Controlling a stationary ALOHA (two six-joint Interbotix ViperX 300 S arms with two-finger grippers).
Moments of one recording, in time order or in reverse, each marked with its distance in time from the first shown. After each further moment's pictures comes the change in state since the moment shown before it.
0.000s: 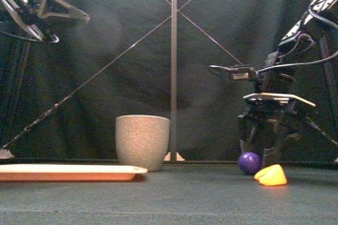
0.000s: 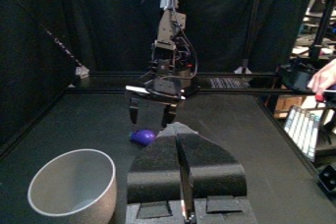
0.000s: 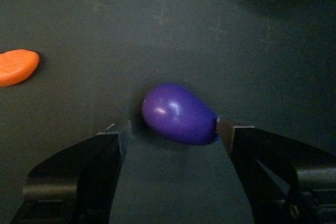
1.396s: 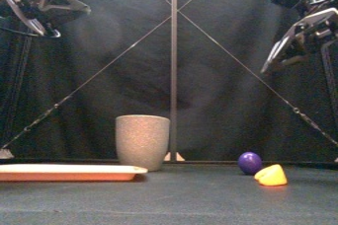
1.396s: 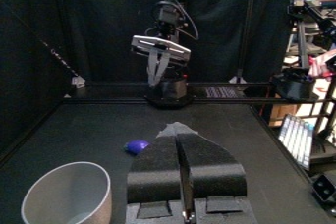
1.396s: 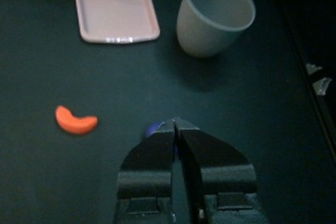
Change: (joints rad) left arm -0.020 0.002 -0.017 0.000 -0.020 -0.003; right arm 0.066 -0.652 0.184 0.107 -0.052 0.009
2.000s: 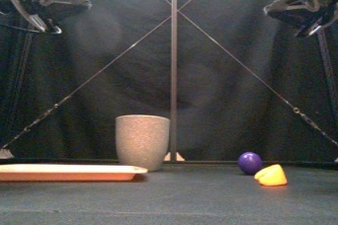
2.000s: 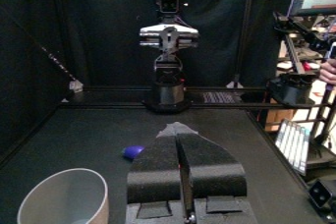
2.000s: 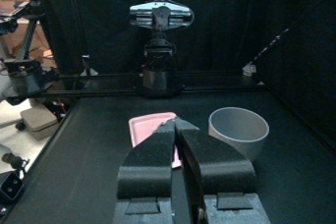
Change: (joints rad) left arm -0.021 -0.002 -0.023 -0.009 0.006 -0.002; right arm 0.087 -0.247 0.155 0.265 -0.574 0.003
